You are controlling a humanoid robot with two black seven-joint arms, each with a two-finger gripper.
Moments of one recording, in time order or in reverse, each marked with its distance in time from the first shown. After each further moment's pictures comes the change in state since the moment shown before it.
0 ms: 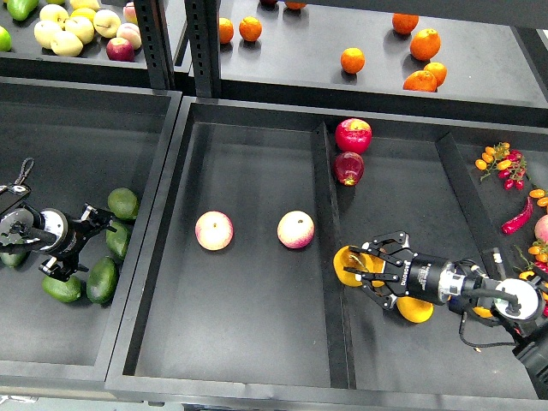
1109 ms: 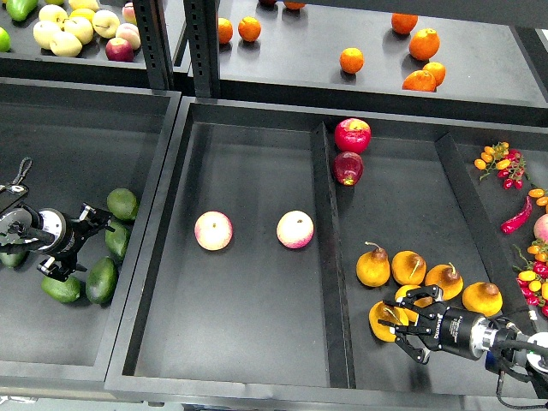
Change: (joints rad) left arm 0.001 0.005 0.000 0.000 0.000 0.000 0.000; right arm -0.133 -0.016 -0.012 -0.066 -0.006 0.000 0.000
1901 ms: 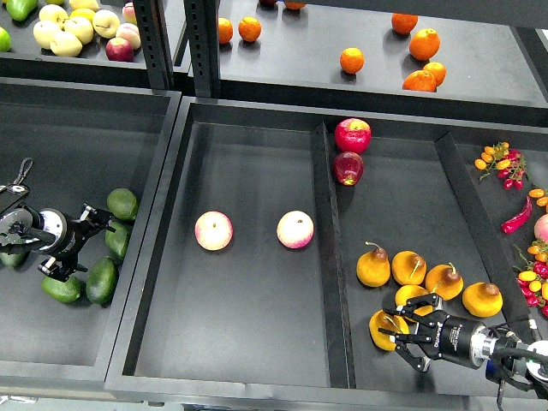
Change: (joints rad) left arm -0.001 0.000 0.000 0.000 0.000 0.000 0.000; right arm -0.028 0.007 0.001 -0.005 0.000 0.000 0.000
